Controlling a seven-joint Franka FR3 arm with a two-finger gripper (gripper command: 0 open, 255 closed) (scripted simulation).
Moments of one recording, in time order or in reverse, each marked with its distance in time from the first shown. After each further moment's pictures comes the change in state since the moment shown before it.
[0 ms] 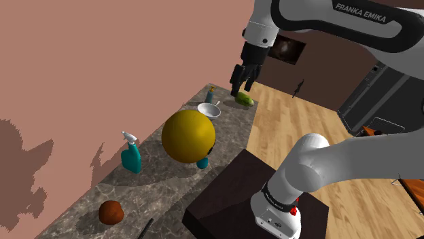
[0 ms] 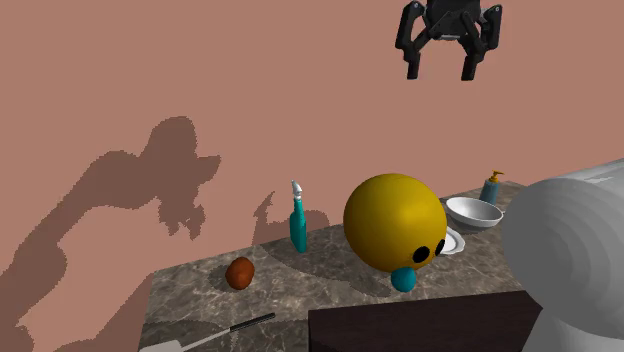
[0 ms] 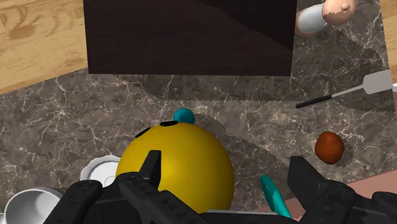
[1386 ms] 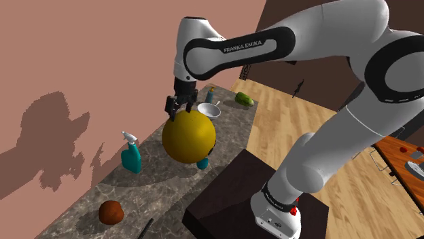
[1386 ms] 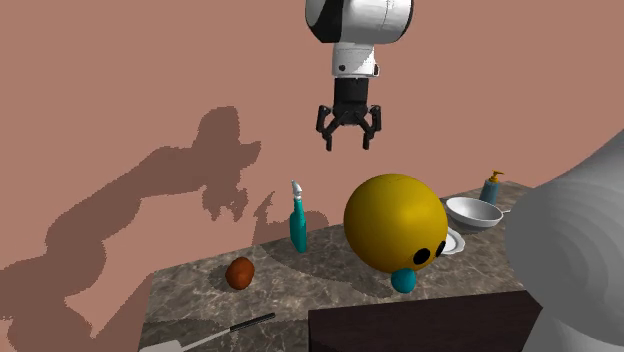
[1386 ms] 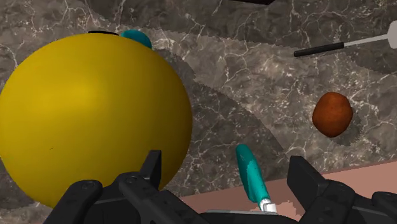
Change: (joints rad) arm 0.056 0.576 0.168 0.056 0.007 0.545 0.090
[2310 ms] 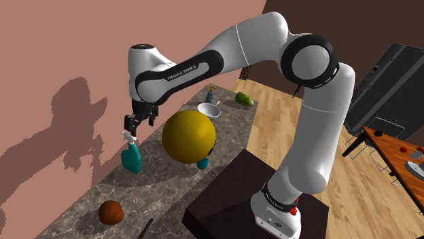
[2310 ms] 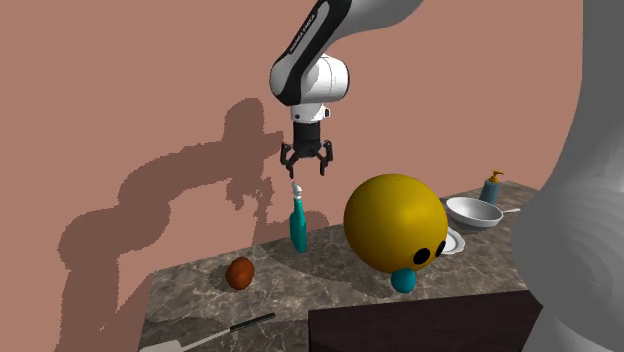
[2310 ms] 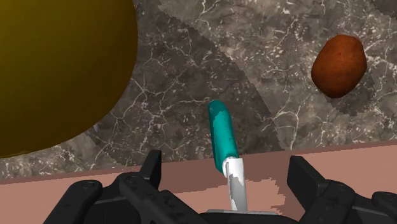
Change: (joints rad) arm 0.077 0.525 0.047 0.344 -0.165 0.179 0.126
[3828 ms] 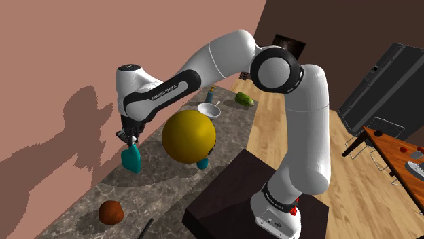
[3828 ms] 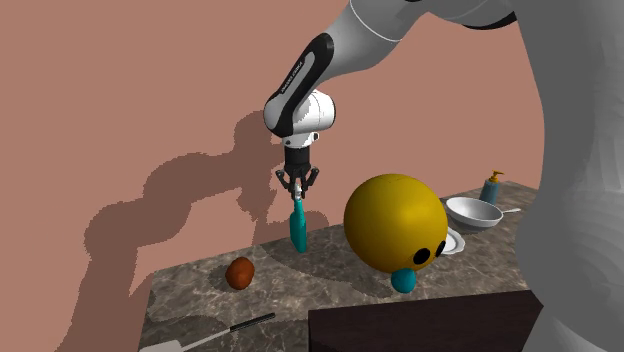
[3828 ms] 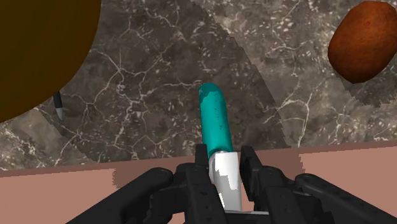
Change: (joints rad) arm 0.051 0.227 -0.024 0.138 -0.070 0.086 0.036
